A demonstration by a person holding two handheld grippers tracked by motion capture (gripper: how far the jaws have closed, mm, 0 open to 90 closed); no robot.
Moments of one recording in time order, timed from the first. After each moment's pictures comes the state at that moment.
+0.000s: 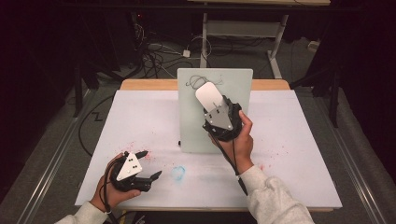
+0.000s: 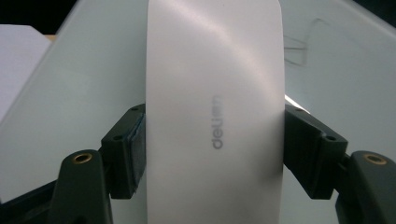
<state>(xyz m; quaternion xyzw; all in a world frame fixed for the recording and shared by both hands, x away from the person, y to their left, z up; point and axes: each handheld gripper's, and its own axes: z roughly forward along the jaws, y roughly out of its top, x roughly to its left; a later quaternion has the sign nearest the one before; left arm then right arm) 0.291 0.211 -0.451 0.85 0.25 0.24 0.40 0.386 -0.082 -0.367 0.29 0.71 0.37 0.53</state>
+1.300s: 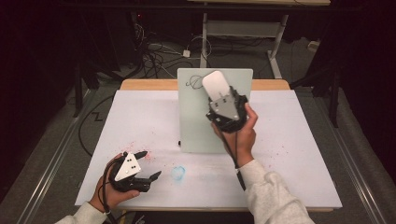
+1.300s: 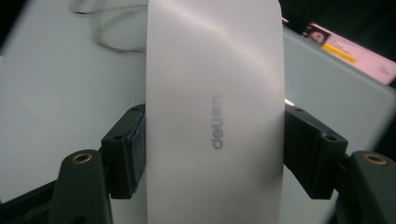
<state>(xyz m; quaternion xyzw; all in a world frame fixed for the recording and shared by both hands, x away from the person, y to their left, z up) 0.290 0.214 -0.451 0.85 0.26 0.23 0.41 0.396 -0.094 -0.344 0.34 0.67 0.38 0.54</state>
